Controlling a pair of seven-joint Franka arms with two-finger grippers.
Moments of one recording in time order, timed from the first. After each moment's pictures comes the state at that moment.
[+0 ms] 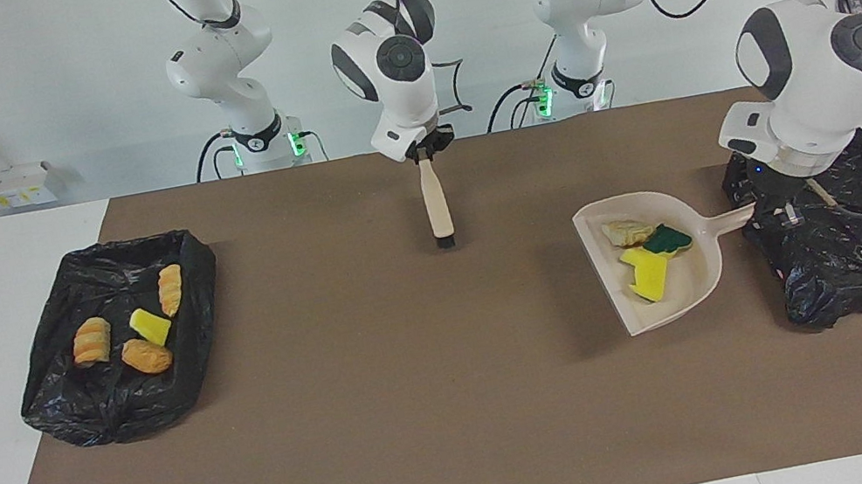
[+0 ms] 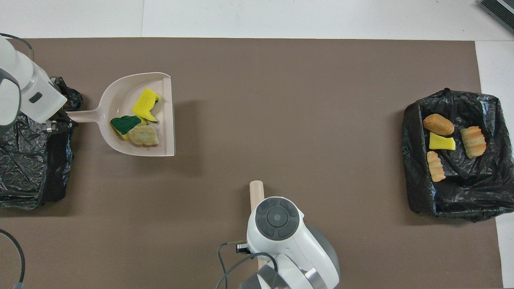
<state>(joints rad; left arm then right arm) 0.01 0.29 -0.03 -1.54 0.09 1.74 1.50 0.85 -0.01 -0.04 -2.22 0.29 2.01 0.61</state>
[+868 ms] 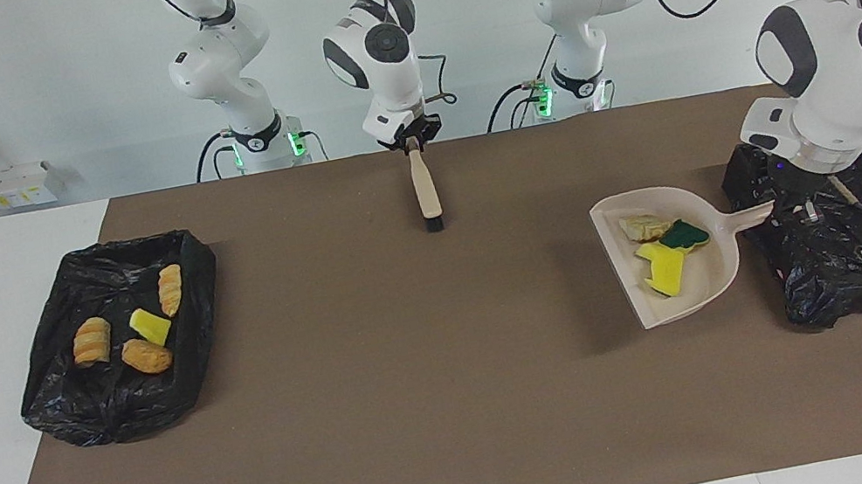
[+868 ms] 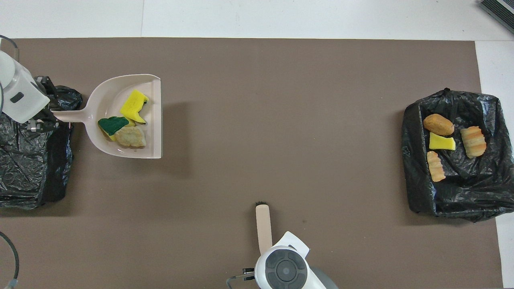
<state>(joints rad) 0.05 0.30 -0.03 -1.53 0.10 1.74 1.55 0.93 -0.11 -0.04 -2.45 0.29 2.18 0.64</state>
